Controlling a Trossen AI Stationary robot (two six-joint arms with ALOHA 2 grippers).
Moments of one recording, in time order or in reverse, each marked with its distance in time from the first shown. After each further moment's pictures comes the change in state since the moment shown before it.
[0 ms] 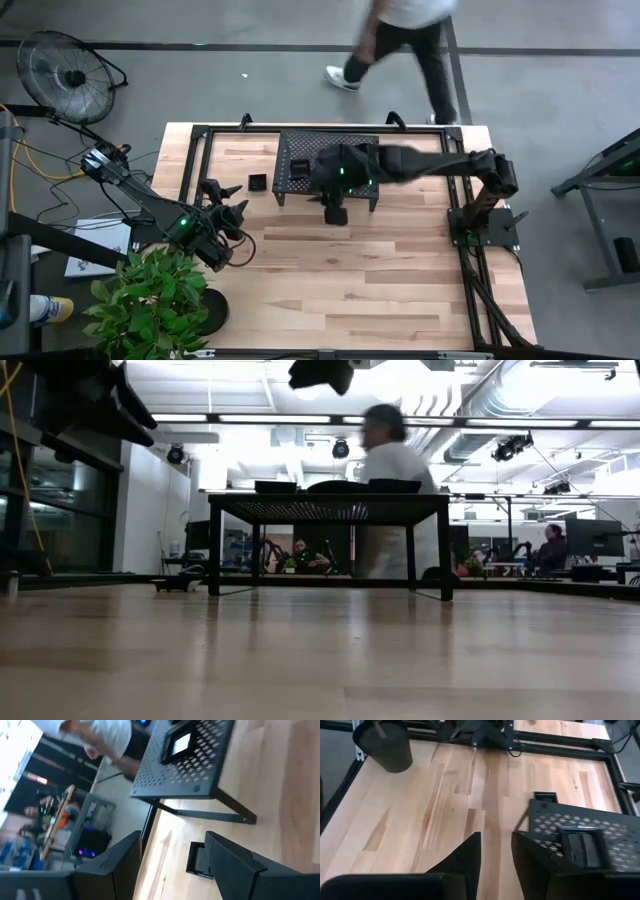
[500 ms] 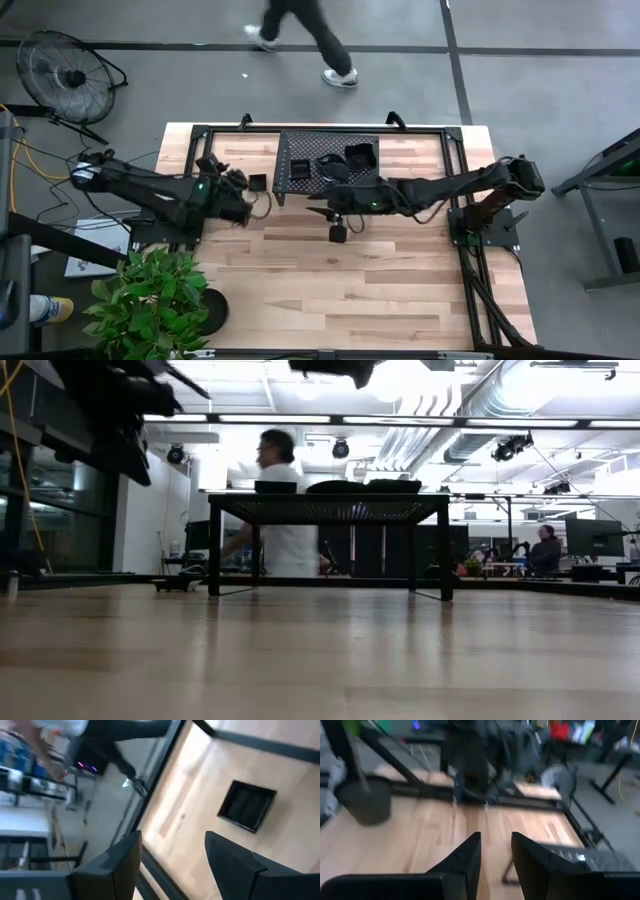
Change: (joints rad) left arm 0.447 -0.016 0.000 -0.044 0.196 0.053; right arm 0.157 -0.188 -0.536 0.731 0.291 0.019
